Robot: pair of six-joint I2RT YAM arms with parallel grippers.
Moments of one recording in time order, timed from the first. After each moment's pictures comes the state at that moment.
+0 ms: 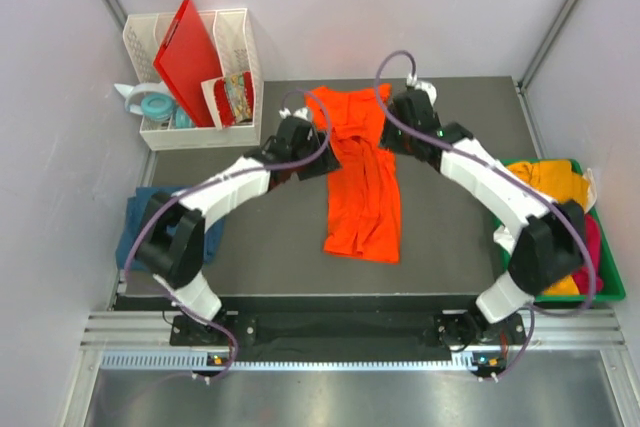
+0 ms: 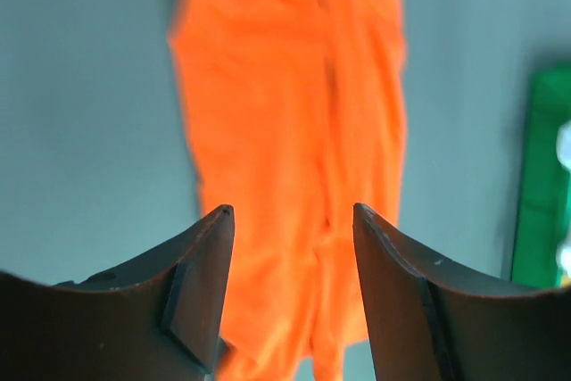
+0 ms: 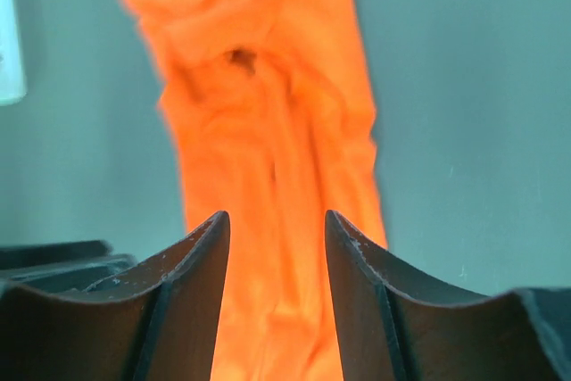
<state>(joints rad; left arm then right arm) -0.53 1.72 1.25 -0.24 0.09 -0.71 0.49 1.65 1.44 -0.54 0.24 0.57</state>
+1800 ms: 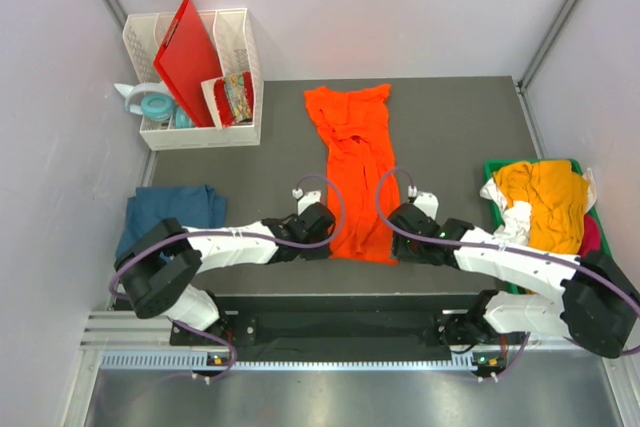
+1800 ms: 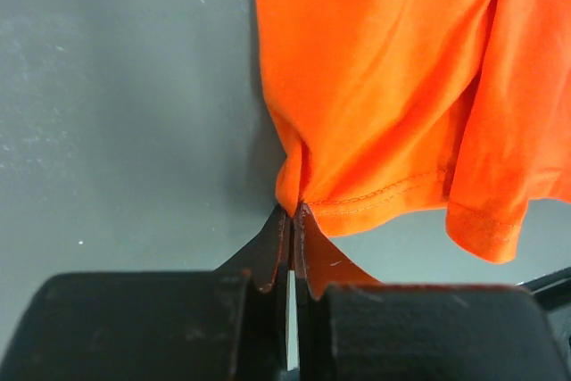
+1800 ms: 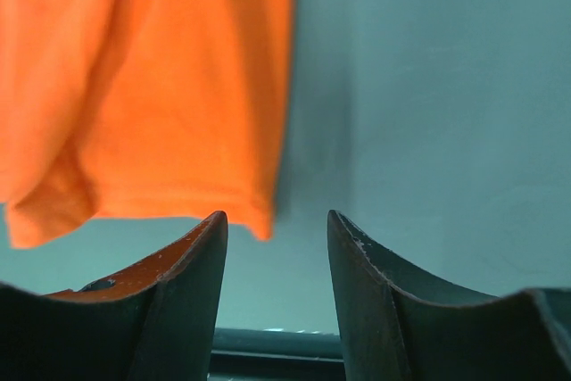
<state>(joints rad) -0.94 1.49 0.70 -0.18 -0.16 -0.94 0.85 1.16 0.60 -0.56 0.33 0.89</state>
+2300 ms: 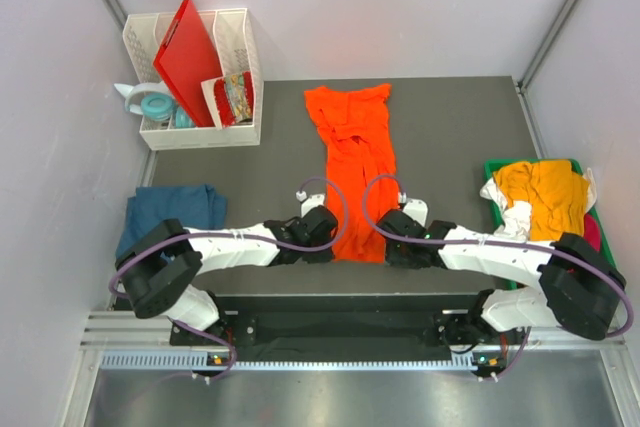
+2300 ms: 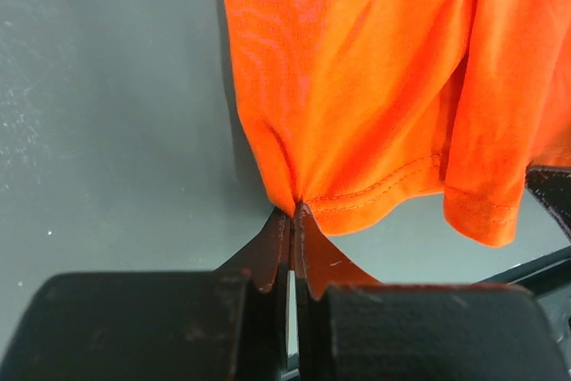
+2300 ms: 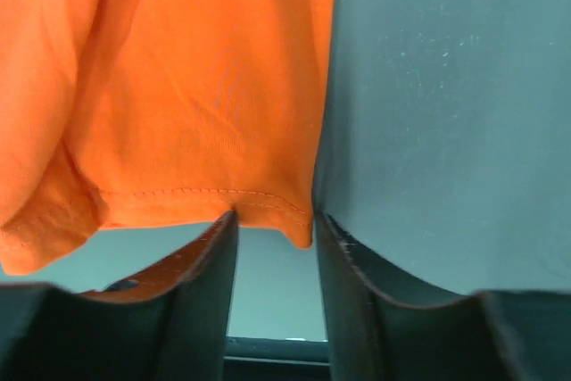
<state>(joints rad) -0.98 1.50 0.70 -0.18 -0.15 -0.94 0.92 1.28 0.60 -0.51 0.31 0.96</state>
